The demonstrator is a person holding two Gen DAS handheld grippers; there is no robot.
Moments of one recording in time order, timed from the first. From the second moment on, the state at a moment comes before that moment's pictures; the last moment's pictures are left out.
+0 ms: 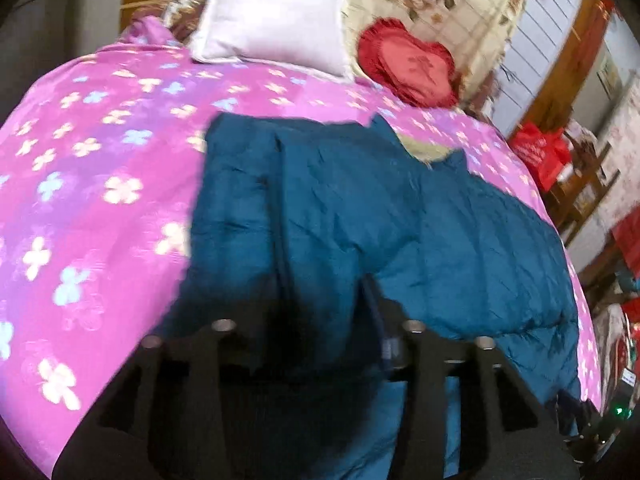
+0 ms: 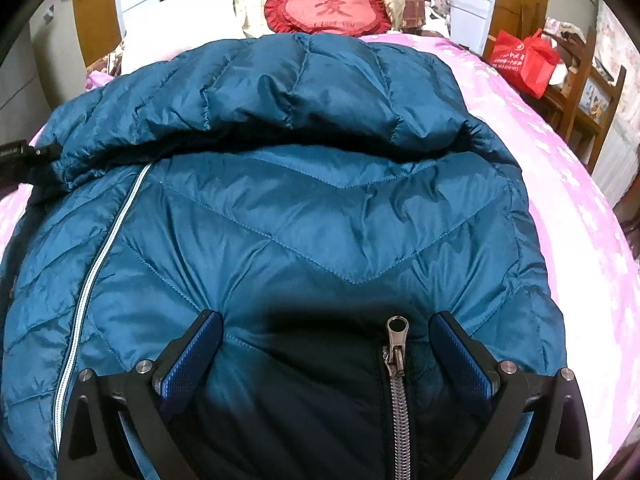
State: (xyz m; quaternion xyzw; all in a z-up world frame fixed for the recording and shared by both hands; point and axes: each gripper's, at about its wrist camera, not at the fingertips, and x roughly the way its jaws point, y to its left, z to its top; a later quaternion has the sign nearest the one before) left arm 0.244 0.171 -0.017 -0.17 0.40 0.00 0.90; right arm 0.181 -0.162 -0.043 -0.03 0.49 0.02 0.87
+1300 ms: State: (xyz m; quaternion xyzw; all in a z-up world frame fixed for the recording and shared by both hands) left arm 0.290 0.119 -0.051 -0.06 0.40 0.03 0.92; right arm 0.326 -0.207 -0.043 0.02 0.49 0.10 0.86
